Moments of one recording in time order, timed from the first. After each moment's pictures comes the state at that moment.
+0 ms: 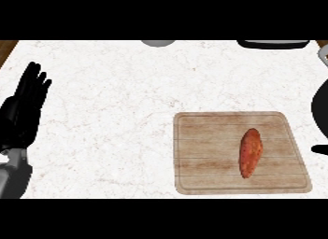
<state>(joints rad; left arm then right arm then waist) -0.19 0.38 -0.02 -1.61 0.25 0.27 0.17 -0.13 -0.73 -0.07 -1.37 -0.19 0.20 -0.42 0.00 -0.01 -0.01</state>
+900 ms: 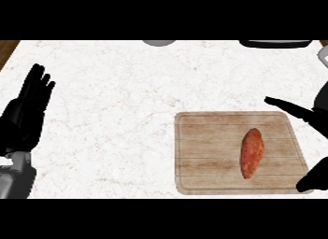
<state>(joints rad) -0.18 0.34 -0.02 -1.65 0.21 0.26 0.20 -0.19 -0.82 0.21 -1.72 -0.02 0.45 0.22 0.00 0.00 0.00</state>
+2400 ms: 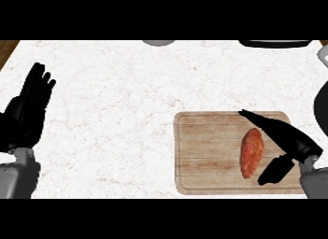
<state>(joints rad) -0.20 0.24 0.08 -1.61 0.11 0.17 0.21 -0.17 -0.45 0.19 -1.53 0.48 0.50 0.20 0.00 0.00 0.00</state>
